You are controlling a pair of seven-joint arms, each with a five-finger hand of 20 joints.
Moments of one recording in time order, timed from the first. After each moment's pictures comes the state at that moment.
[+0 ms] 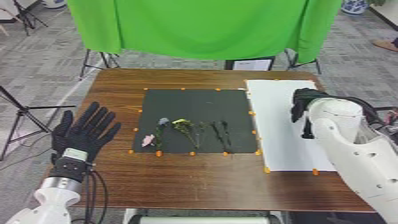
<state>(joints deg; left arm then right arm) 125.7 -50.8 -93.4 -121.6 -1.6 5.7 19.8 -72.5 -49.8 69.2 -96.3 -129.0 -34.9 34.5</state>
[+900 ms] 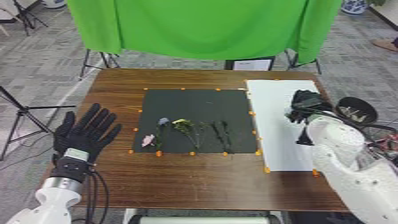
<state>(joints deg) 125.7 -51.4 -93.6 -121.9 -1.5 7.0 18.7 -84.0 -46.6 69.9 -105.9 -133.1 -13.9 34.5</state>
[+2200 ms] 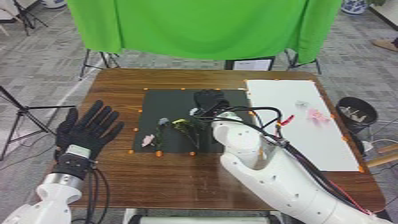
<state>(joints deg) 124.3 -50.5 -93.3 -121.7 -1.2 7.4 17.3 -63.6 -67.0 38.9 -95.8 -143.4 -13.1 29.0</state>
